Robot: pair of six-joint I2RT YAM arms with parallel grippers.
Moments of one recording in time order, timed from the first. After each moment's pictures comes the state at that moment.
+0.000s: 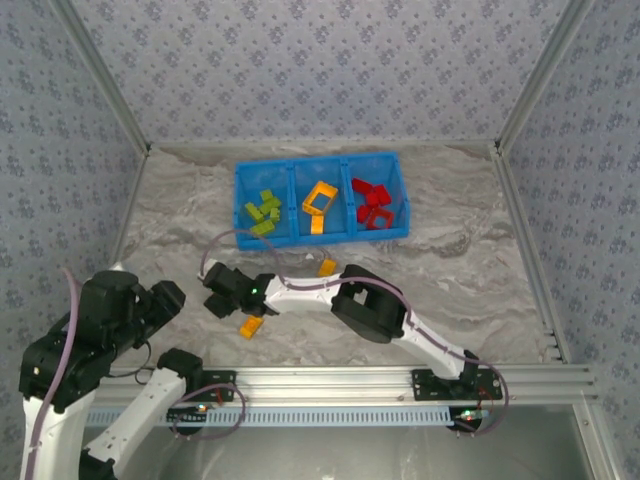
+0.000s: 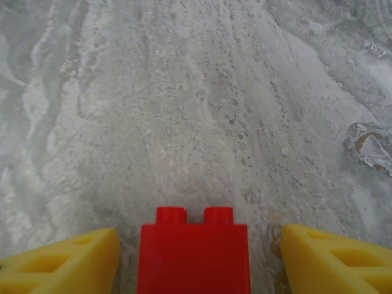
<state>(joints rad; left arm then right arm) -0.37 0.54 1.24 -1.55 -0.15 -0.95 1.23 2.40 1.81 -0.21 0.21 0.20</state>
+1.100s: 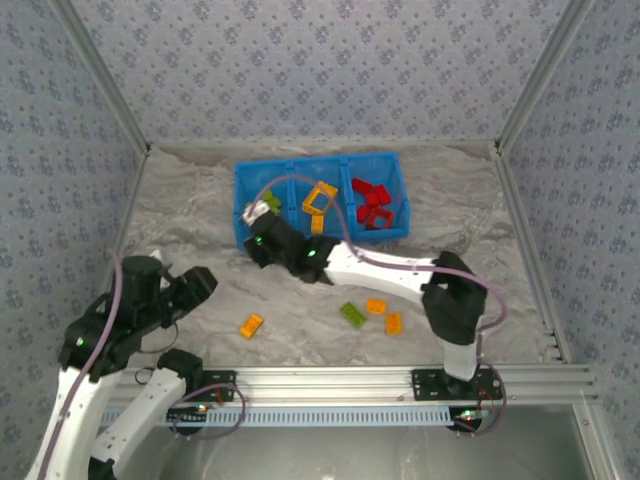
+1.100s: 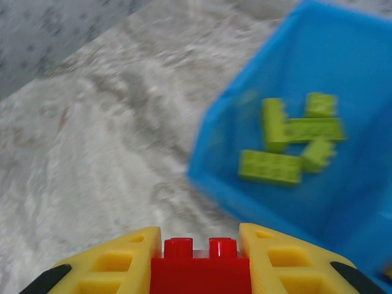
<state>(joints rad) -0.39 0.58 1.00 -1.18 0.05 -0.92 1.05 1.83 1.46 -0.21 0.28 0.25</state>
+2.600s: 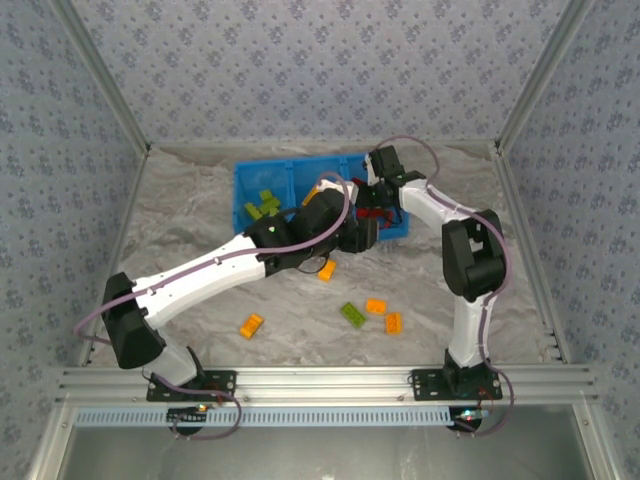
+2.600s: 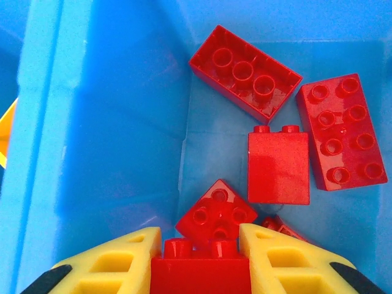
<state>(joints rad) -1.06 1.55 1.48 -0.55 -0.21 -0.69 0.35 1.99 1.51 -0.47 -0.09 0.22</state>
